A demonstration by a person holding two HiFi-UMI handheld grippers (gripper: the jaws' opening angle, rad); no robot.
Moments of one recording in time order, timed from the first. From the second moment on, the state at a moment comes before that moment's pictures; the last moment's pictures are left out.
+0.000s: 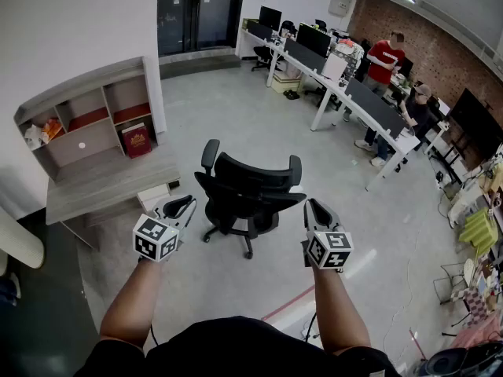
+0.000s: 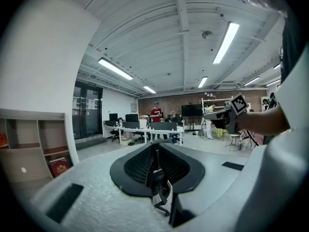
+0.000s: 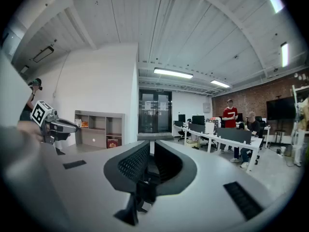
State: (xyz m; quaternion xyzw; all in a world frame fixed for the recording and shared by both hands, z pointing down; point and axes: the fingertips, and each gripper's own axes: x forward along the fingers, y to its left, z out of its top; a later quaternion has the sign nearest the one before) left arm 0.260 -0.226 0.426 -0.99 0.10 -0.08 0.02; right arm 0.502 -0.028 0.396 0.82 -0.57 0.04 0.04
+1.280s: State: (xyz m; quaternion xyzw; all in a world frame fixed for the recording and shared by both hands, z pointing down) left arm 0.338 -0.238 0.443 -0.99 0.13 -0.10 0.01; right arm 0.586 -0.040 0.419 0.80 -0.60 0.04 0.03
